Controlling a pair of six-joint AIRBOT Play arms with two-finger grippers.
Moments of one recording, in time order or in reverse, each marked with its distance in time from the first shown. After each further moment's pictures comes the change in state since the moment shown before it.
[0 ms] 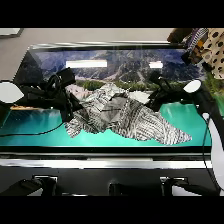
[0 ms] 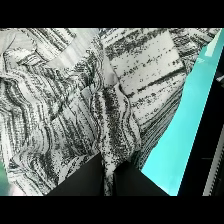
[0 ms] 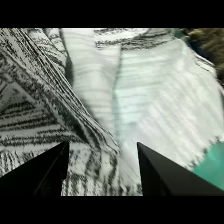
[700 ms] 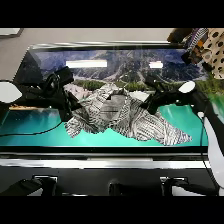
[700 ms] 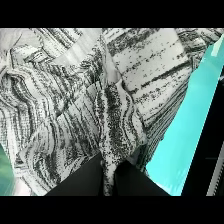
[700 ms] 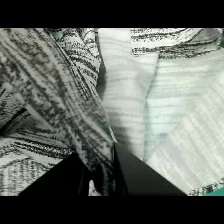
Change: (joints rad) left arm 0.000 -0.001 0.001 0.000 0.000 0.000; right arm 0.032 0.022 0.000 0.043 0.100 -0.020
